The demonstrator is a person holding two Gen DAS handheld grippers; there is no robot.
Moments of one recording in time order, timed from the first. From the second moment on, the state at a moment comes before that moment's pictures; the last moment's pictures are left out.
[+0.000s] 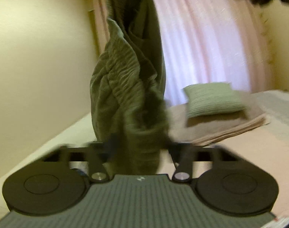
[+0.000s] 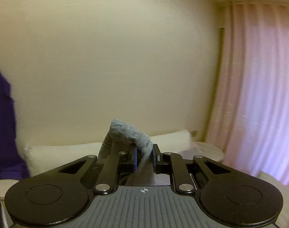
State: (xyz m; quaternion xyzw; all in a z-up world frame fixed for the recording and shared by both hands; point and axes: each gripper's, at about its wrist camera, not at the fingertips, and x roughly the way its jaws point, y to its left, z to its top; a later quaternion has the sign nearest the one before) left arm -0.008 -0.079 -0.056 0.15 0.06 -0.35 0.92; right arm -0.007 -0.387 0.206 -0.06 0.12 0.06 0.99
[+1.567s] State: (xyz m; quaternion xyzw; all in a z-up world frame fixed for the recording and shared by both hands) left arm -0.218 -0.808 -0.148 0.40 0.09 -0.78 0.46; right arm -0.709 -0.741 -0.054 0.48 0.04 -0.46 0.74
